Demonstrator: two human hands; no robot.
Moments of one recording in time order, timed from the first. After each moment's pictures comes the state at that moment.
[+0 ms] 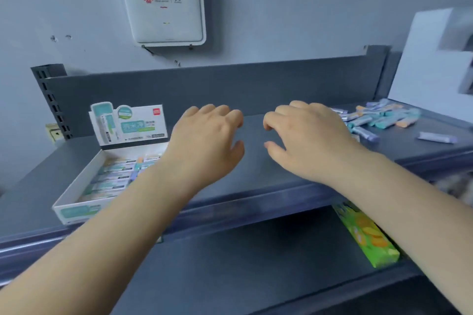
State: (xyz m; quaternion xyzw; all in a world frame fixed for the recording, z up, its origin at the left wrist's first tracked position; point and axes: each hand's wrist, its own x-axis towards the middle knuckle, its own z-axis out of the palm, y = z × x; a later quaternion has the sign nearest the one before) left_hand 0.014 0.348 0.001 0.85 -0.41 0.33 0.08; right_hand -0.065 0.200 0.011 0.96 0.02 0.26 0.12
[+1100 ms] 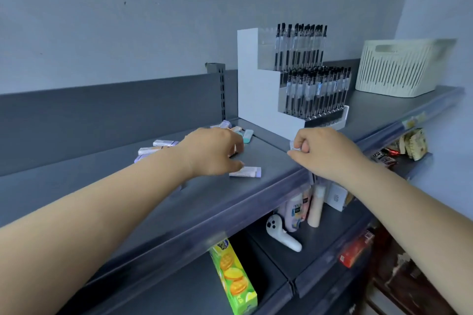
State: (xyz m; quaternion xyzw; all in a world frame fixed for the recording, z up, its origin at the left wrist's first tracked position) left_hand -0.021 -0.046 -0.001 0.79 -0.60 0.10 0.04; right_hand -0.183 -0.186 -0.016 0.93 -0.31 0.20 -0.04
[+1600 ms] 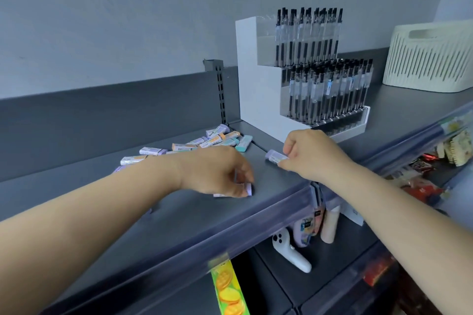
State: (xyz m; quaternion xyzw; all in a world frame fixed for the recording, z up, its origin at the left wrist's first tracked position) left_hand -0.021 -0.089 -0.005 0.75 -0.64 -0.13 0.06; right_hand -0.140 -0.242 -0.028 0.93 -0.30 0.19 -0.15
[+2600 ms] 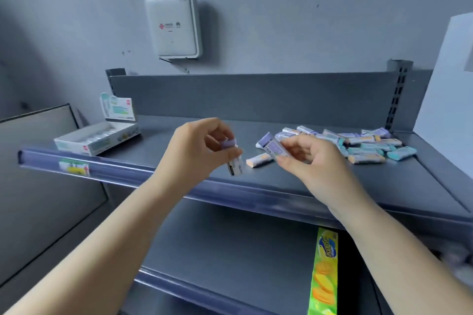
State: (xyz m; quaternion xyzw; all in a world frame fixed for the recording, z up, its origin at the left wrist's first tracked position) left_hand -0.123 0.105 -0.004 0.87 -0.15 0.26 0.39; right_hand -0.122 -0.093 -0.034 0.80 0.18 0.16 -0.55
